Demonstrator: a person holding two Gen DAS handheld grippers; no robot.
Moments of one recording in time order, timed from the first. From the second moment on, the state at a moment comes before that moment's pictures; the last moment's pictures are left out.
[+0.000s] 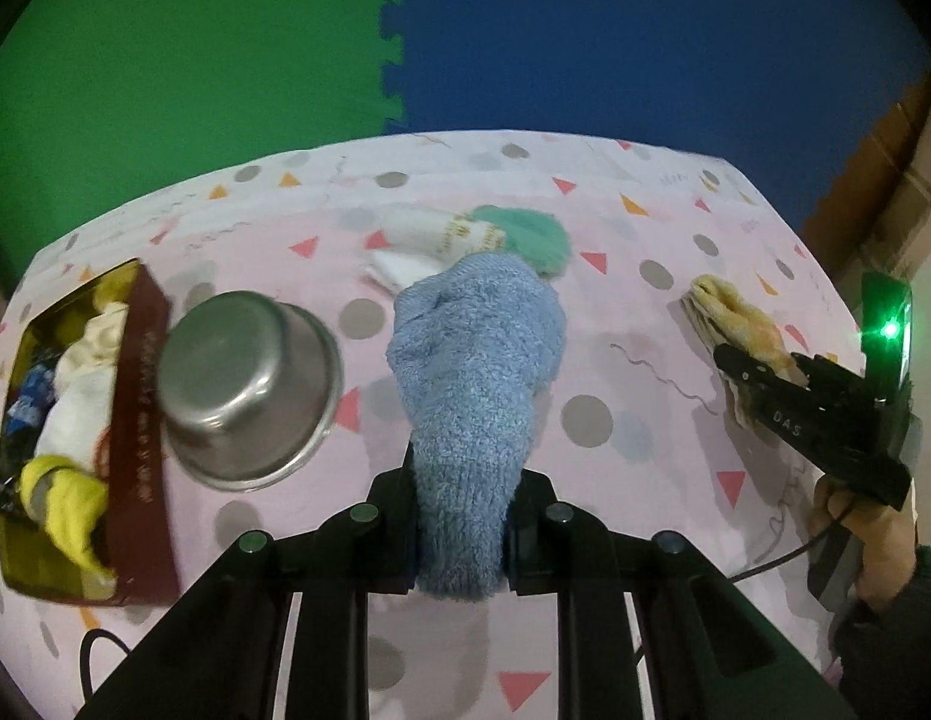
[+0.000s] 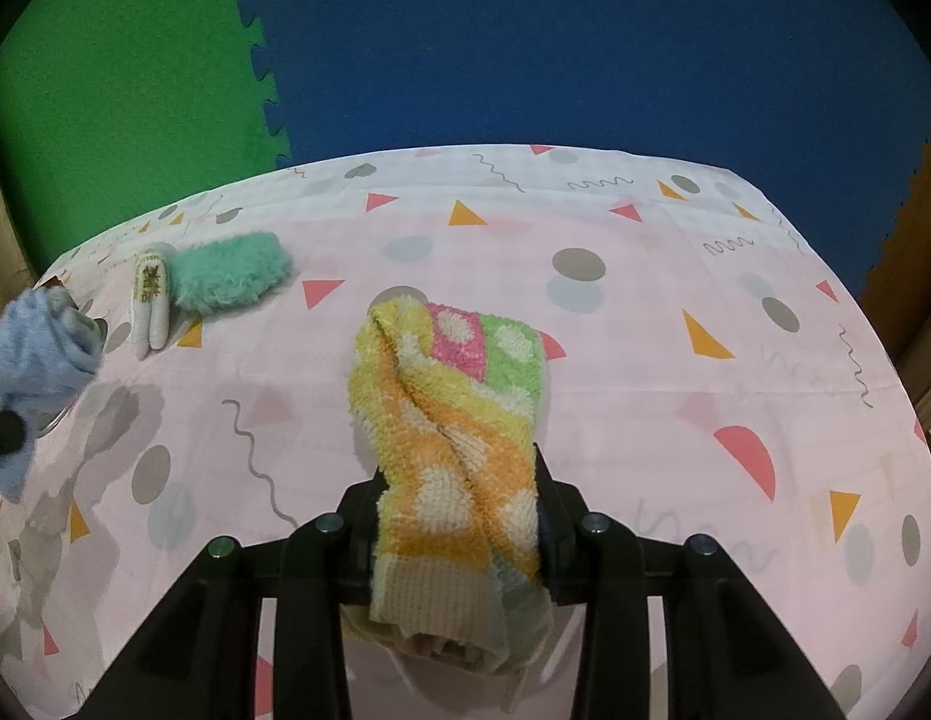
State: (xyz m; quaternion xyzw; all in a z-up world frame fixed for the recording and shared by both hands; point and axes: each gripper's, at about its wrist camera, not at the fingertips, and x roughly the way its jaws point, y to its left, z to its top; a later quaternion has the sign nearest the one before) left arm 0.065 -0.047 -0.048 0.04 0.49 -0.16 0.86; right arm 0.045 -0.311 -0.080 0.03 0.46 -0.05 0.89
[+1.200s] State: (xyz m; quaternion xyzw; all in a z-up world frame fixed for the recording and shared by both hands) left arm 0.093 0.138 0.020 0.01 0.46 0.02 0.89; right arm 0.046 -0.311 -0.081 0.03 0.46 -0.05 0.89
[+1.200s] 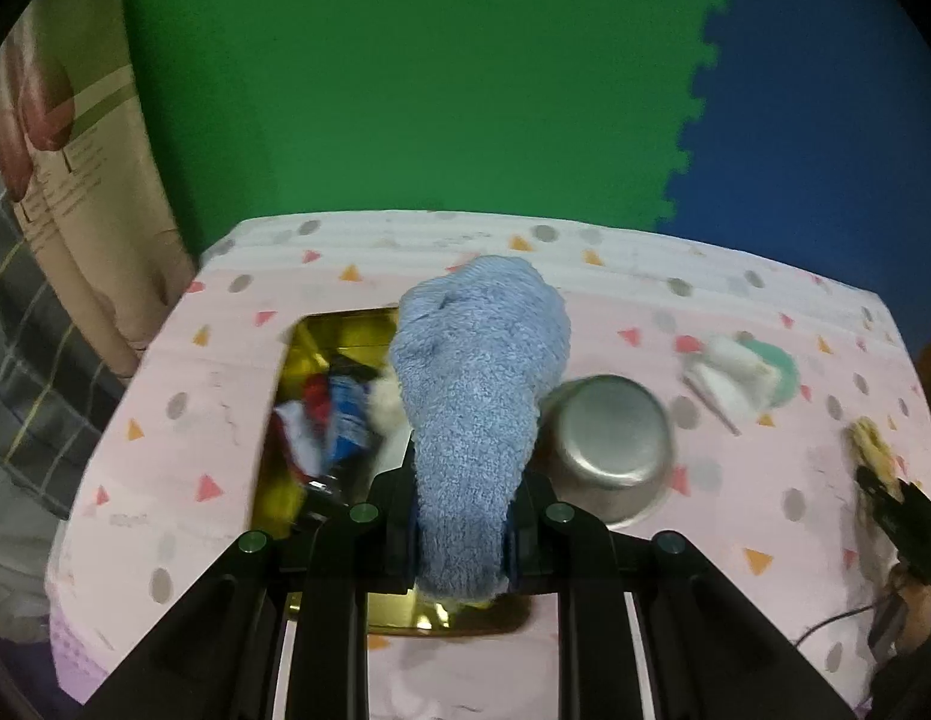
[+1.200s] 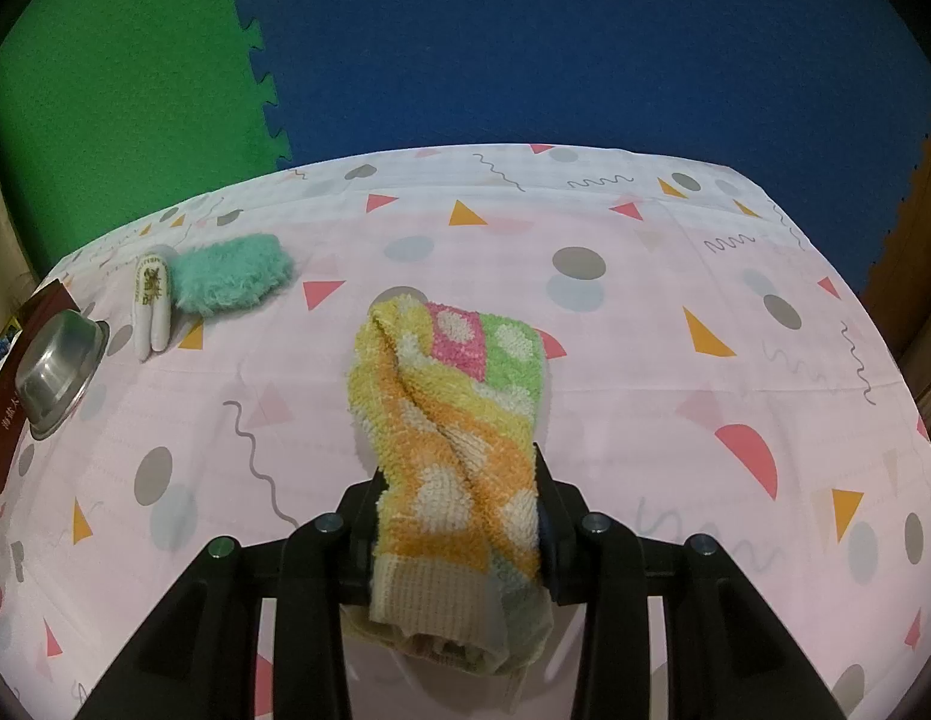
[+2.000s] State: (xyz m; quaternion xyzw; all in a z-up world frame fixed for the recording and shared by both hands) left arm 0.176 0.195 -0.037 -0.01 0.52 0.04 0.85; right arm 0.046 -0.310 -0.082 0.03 0.46 -0.05 0.89
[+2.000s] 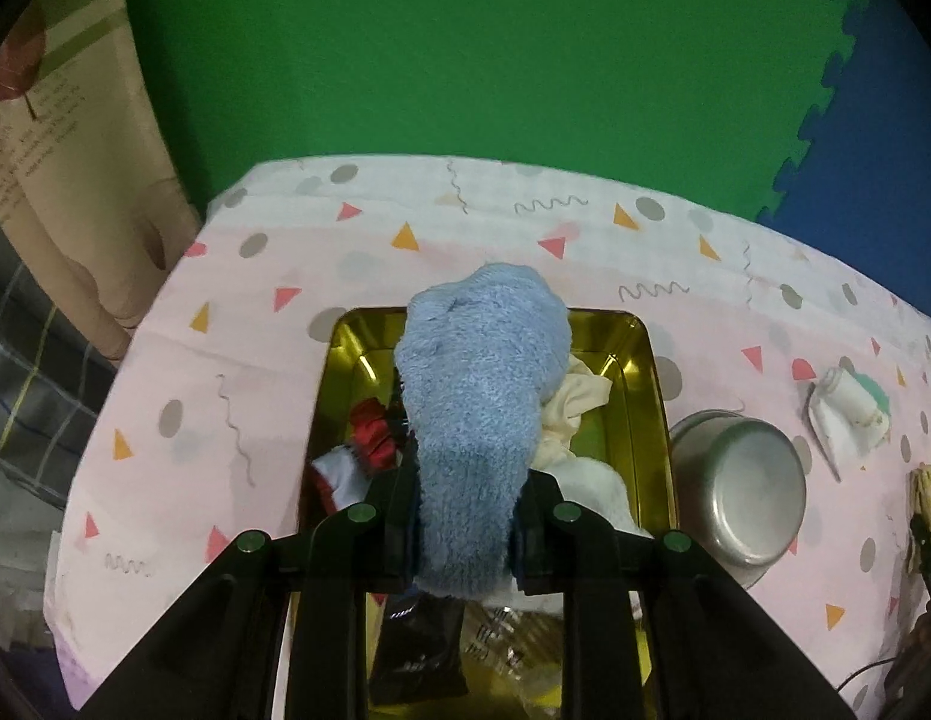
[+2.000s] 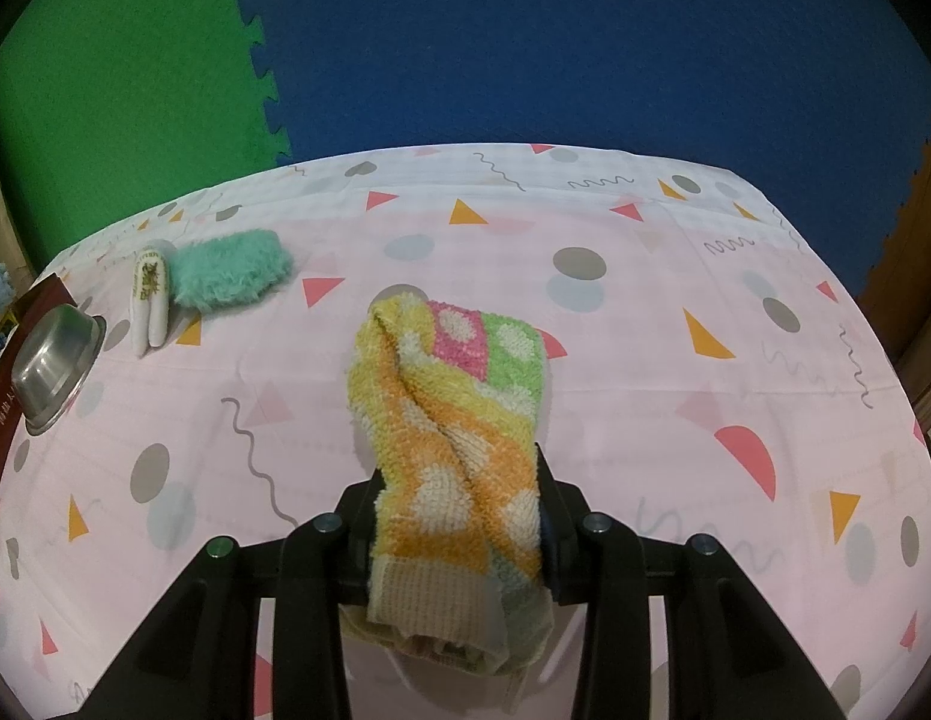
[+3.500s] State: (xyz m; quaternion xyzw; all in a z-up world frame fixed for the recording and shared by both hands) left arm 0.019 0.214 -0.024 -0.05 0.42 0.14 0.89; right arm 0.047 -0.309 -0.080 0.03 0.46 -0.07 0.88
